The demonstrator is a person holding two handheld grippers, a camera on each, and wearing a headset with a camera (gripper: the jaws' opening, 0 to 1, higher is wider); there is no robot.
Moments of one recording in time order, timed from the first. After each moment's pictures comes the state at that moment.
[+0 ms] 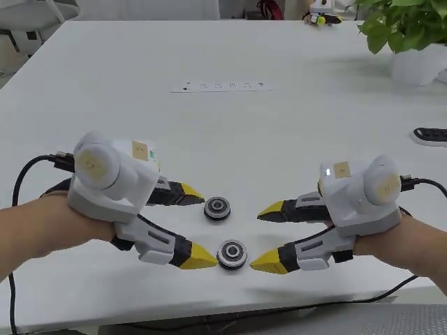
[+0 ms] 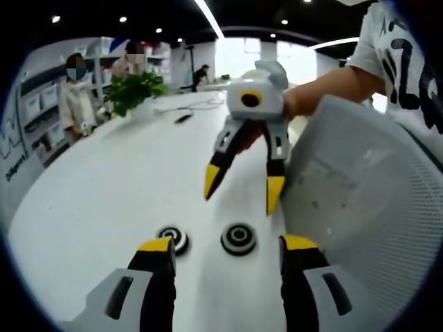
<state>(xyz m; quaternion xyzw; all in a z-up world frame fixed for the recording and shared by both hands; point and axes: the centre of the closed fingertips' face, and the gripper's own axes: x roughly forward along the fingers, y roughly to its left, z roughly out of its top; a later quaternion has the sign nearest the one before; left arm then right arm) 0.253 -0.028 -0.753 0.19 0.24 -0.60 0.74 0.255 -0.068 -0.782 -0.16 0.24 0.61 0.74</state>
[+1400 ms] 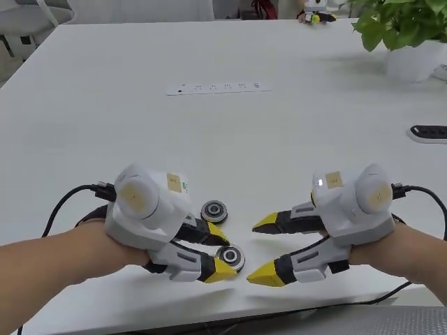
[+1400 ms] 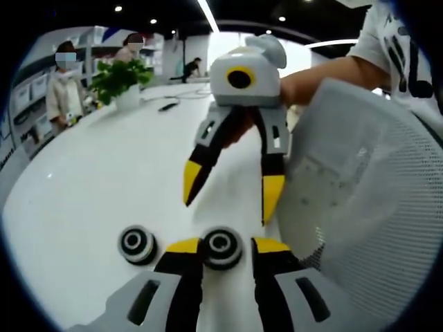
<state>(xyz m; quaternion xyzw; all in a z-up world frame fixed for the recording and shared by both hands) 0.241 -0.056 -0.792 0.19 0.27 -0.62 0.71 0.248 -0.066 -0.792 -0.14 0.25 0.62 0.73</state>
